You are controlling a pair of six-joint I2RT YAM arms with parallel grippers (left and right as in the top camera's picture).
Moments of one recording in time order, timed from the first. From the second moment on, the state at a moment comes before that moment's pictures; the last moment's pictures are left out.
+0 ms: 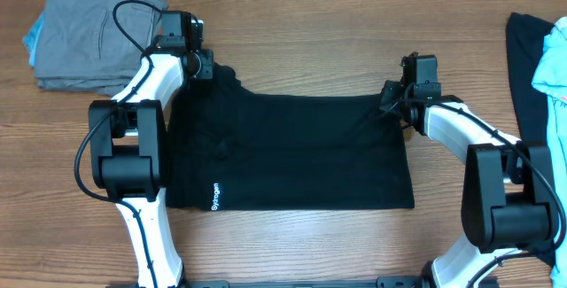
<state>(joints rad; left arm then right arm) -0.02 2.25 1.61 -0.41 0.03 -0.02 0.07 1.86 1.03 -0.16 0.03 0.34</state>
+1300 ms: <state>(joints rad) -0.02 1.85 1.62 -1.20 0.07 -0.07 -0.10 1.75 1.21 -0.75 -0.22 0.51</state>
